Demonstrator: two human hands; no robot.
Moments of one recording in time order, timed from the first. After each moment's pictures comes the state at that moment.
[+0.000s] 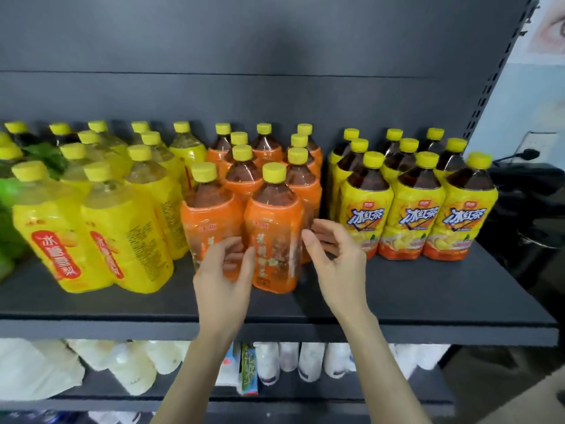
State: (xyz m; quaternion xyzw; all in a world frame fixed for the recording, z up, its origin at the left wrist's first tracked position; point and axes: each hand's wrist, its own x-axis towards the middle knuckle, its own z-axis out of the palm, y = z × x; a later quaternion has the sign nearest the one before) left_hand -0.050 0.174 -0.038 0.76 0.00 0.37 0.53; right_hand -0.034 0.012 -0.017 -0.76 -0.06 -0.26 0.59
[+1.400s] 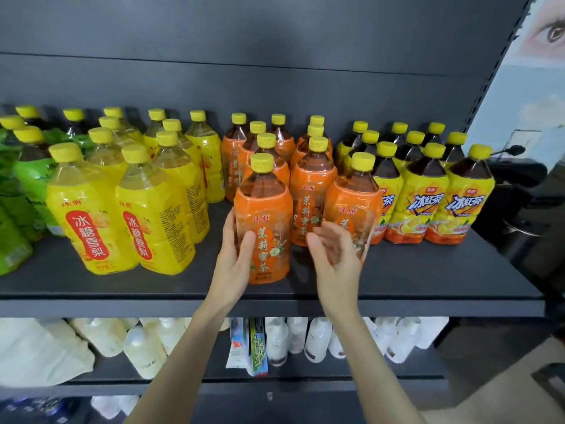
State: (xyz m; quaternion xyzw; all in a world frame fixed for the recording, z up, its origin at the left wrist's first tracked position) left_hand -0.033 0.223 -0.058 0.71 -0.11 0.13 0.69; right_hand -0.062 0.060 -0.045 -0.70 -0.06 -0.28 0.65
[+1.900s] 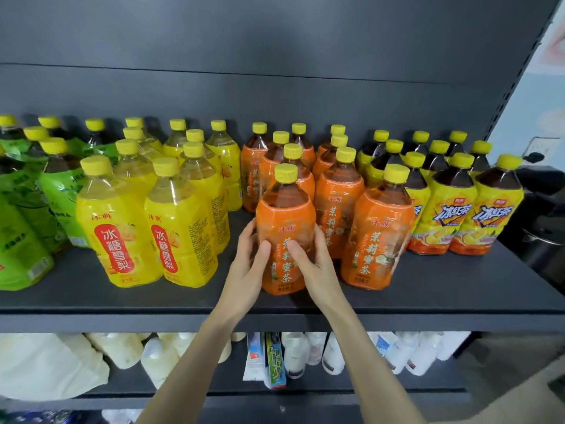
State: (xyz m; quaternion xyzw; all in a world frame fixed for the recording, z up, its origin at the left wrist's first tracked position) left_hand -0.025 0.254 -0.054 0.68 -0.13 0.08 0.72; right_hand -0.023 0.109 -0.048 -0.70 -0.12 -0.07 0.70
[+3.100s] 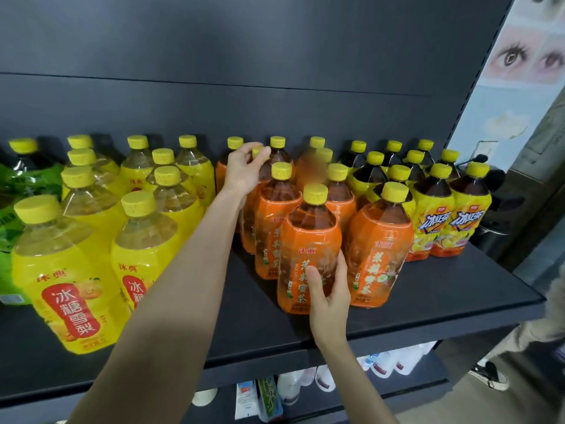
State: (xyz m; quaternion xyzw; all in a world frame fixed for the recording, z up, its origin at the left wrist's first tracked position) left_hand 0.165 0.234 0.068 0.73 -0.11 0.12 0.66; right_hand -0.019 0.128 -0.065 -0.70 0.07 -0.33 0.63
